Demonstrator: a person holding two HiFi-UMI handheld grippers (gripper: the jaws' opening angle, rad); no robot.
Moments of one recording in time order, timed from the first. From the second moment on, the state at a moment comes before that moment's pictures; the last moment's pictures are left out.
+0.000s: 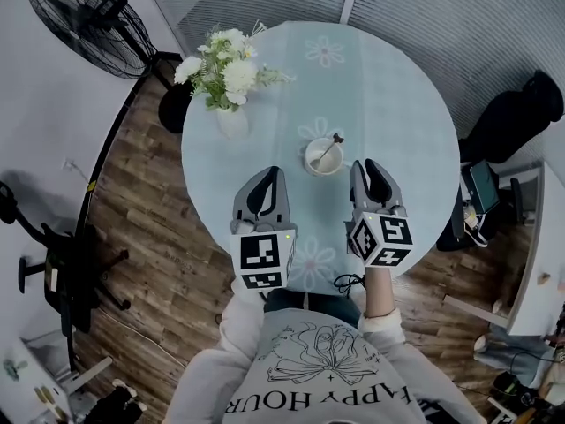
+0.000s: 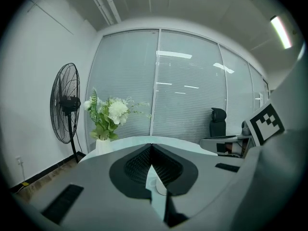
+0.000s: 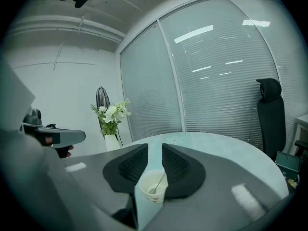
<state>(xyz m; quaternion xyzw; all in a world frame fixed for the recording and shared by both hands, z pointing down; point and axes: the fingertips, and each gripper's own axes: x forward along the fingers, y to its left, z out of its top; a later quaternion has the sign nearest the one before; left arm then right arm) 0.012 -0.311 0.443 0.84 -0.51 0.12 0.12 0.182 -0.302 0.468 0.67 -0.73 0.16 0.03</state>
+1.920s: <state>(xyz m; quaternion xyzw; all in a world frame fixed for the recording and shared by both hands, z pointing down) 0.027 -0.369 0.550 0.79 -0.56 0.18 0.20 0.190 -0.410 0.621 0.57 -0.77 0.26 0.11</state>
